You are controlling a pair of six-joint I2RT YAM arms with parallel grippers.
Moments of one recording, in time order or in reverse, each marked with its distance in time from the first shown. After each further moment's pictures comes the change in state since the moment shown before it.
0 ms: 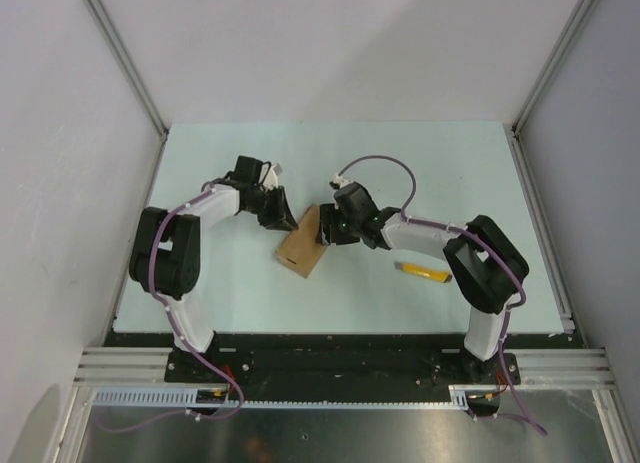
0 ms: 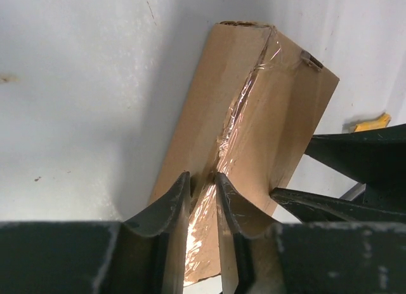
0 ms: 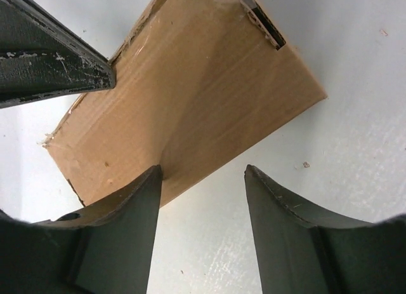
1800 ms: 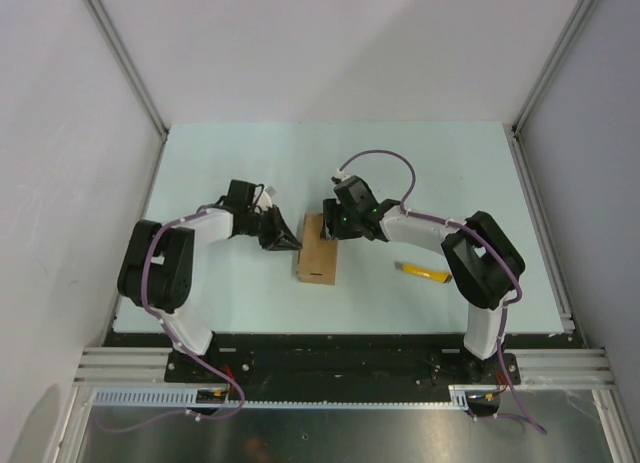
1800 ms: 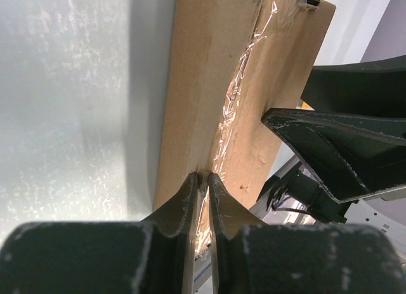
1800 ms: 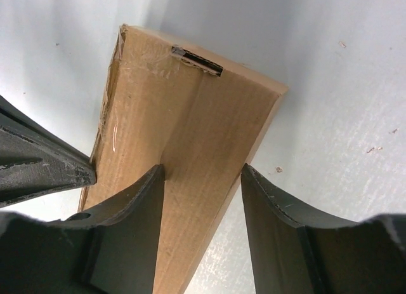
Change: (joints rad) left arm 0.020 -0.106 -0.271 0.183 0.185 -0.244; right arm -0.028 0.036 0.076 -0.096 0.012 -0.019
